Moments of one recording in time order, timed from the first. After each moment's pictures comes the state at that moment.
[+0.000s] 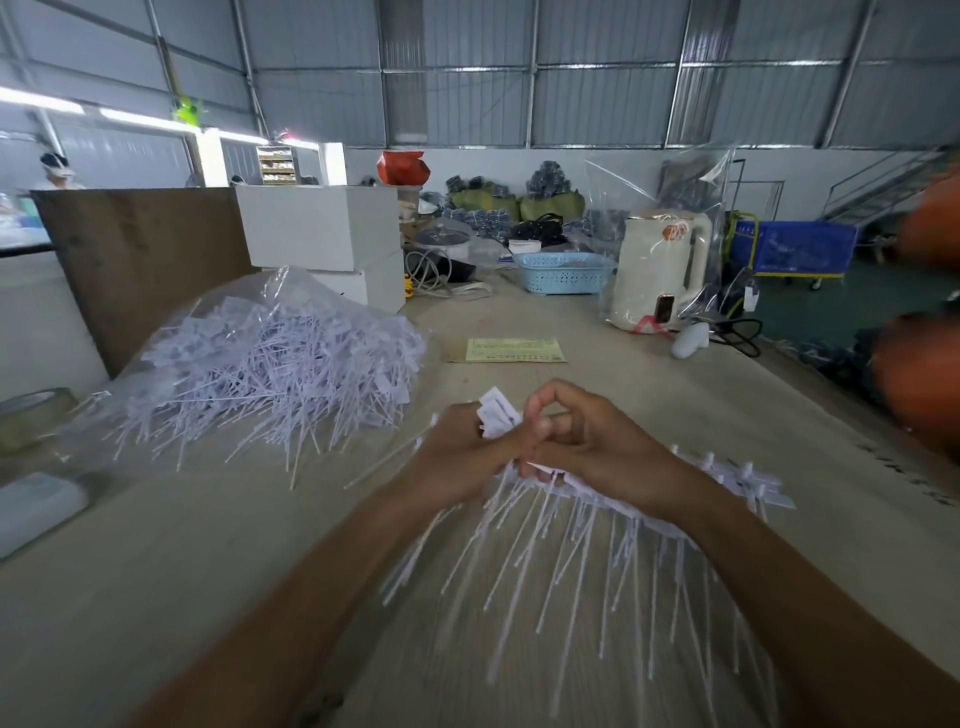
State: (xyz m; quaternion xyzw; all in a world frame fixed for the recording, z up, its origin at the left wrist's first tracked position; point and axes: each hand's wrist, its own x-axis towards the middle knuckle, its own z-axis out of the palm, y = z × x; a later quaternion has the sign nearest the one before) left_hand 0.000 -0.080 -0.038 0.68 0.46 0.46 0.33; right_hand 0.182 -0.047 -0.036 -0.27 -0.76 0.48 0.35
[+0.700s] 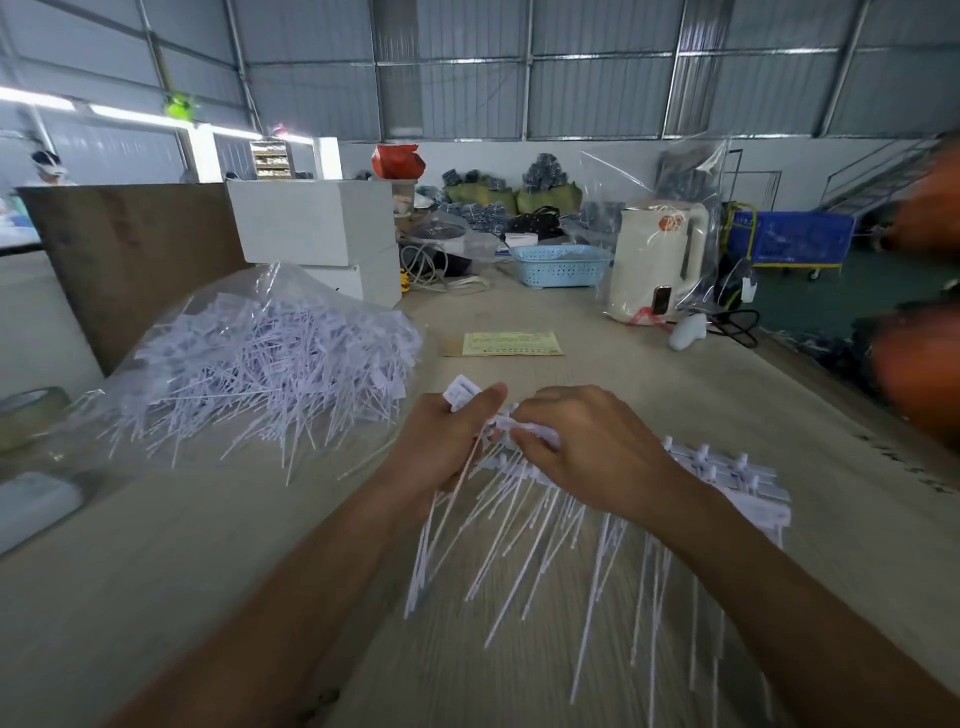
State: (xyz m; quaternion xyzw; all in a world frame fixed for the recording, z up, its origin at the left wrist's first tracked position) left_hand -0.005 -0.072 -0.037 0.53 0.55 0.52 0.39; right_hand 0.171 -0.058 -0.026 -0.33 -0.90 -0.06 0.29
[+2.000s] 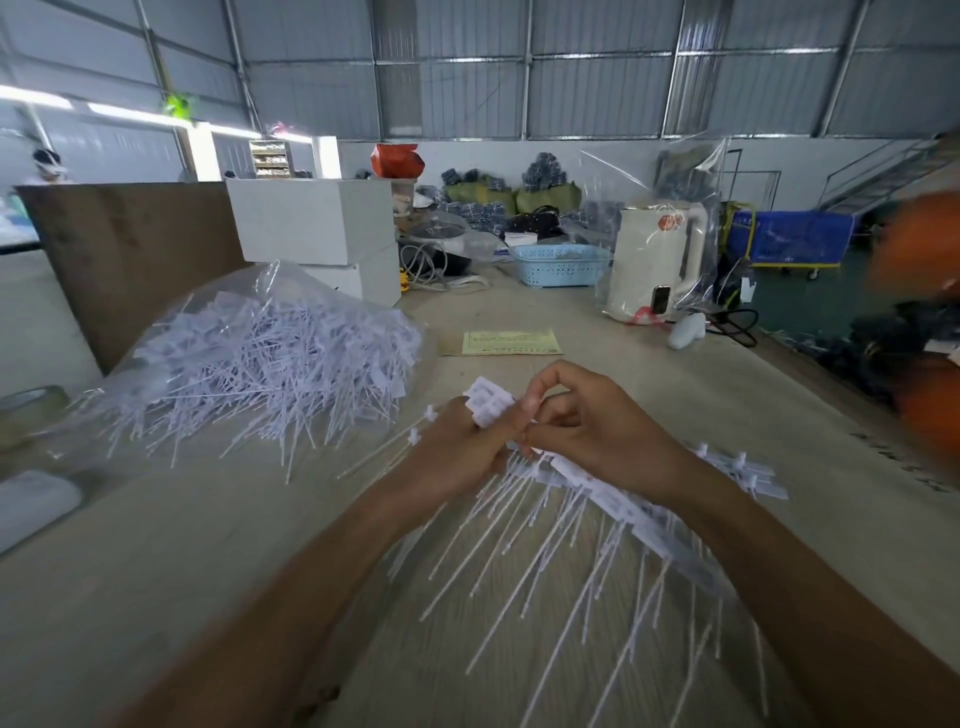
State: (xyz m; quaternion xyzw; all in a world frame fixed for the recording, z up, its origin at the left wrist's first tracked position) left_hand 0.002 -0.082 -0.036 0.67 0.49 0.44 0.34; right_hand 0.178 -0.051 -0.024 -0.34 -0.78 0.35 0.39
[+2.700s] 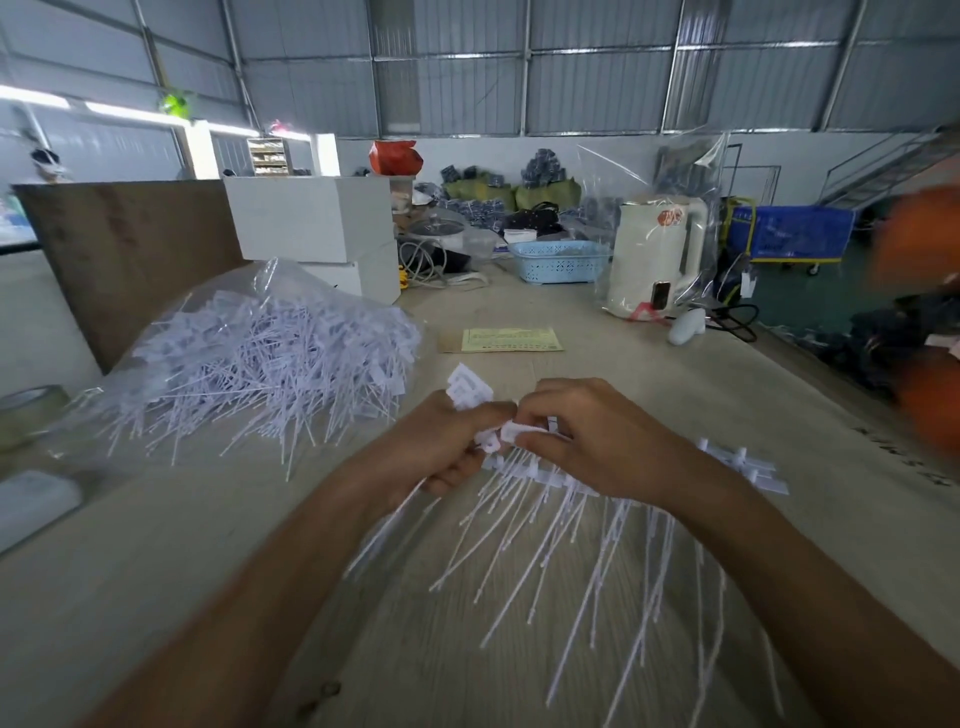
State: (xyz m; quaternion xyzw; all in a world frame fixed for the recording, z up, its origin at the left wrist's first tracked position) left_hand -0.017 -0.080 -0.022 0.60 0.54 0.36 0.46; right_hand 0.177 -0.060 -0.013 -0.33 -0.91 0.04 0.25
